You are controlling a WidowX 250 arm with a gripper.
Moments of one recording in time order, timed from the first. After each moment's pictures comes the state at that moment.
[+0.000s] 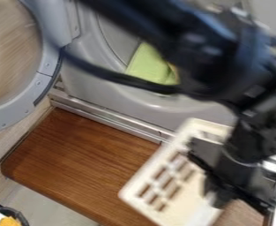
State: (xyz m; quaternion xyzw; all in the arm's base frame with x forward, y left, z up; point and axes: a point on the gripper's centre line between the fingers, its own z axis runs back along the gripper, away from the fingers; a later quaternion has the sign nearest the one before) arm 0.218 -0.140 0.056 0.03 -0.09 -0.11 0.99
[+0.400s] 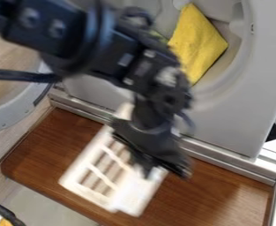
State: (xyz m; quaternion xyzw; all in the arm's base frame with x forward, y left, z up) arm 0.215 -0.041 0.054 0.04 -0.10 -0.03 0.99
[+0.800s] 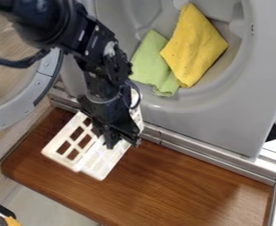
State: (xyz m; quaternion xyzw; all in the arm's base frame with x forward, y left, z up) arm 0.249 0.034 0.030 0.05 -0.09 -0.07 0.99
